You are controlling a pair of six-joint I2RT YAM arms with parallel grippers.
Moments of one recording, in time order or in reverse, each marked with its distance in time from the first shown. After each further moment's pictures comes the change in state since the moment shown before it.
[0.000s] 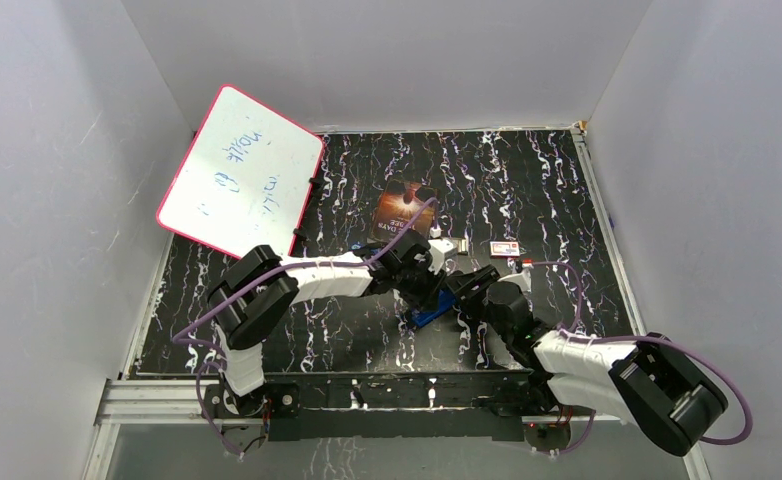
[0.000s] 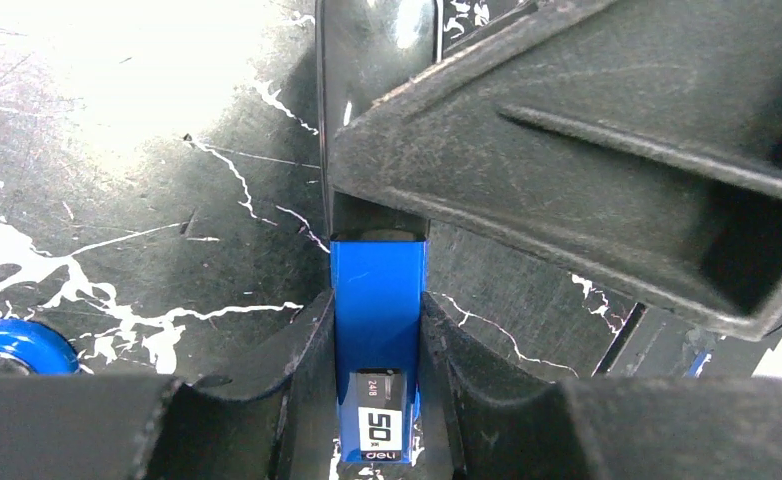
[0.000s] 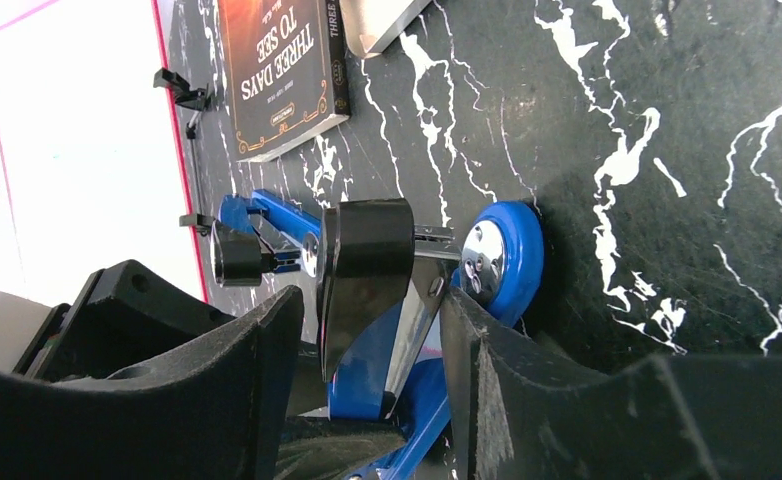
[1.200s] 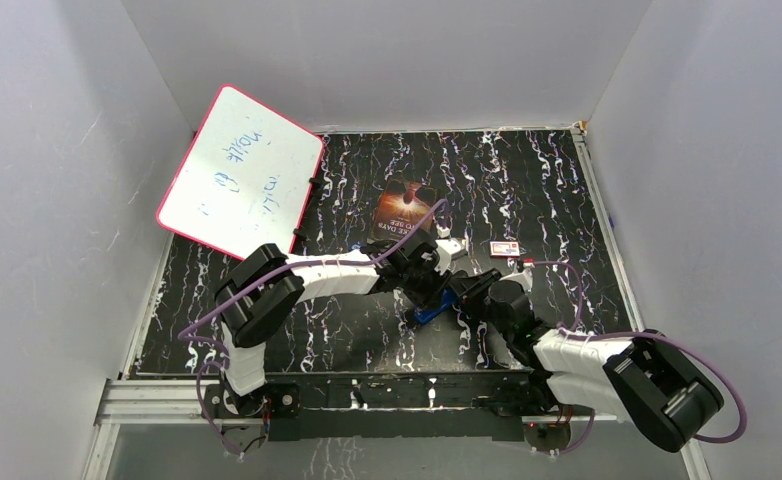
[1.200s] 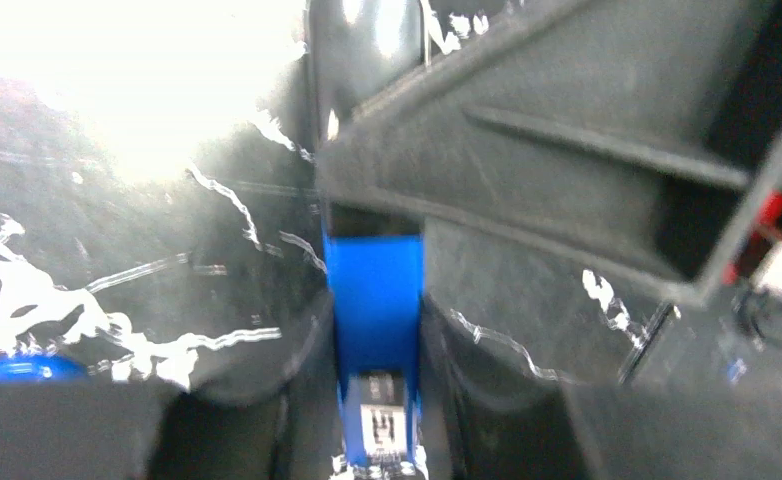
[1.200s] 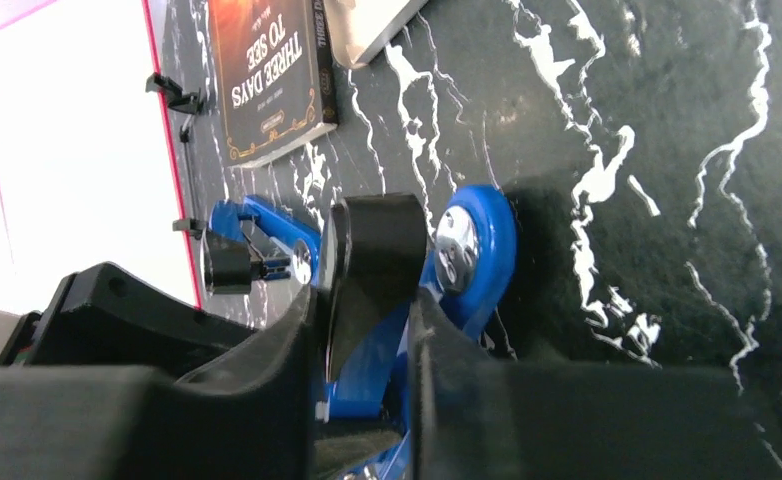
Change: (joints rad) left arm -0.021 0.038 0.069 -0.048 -0.031 0.068; right arm -0.029 0.030 -0.002 0.028 -0.034 -0.037
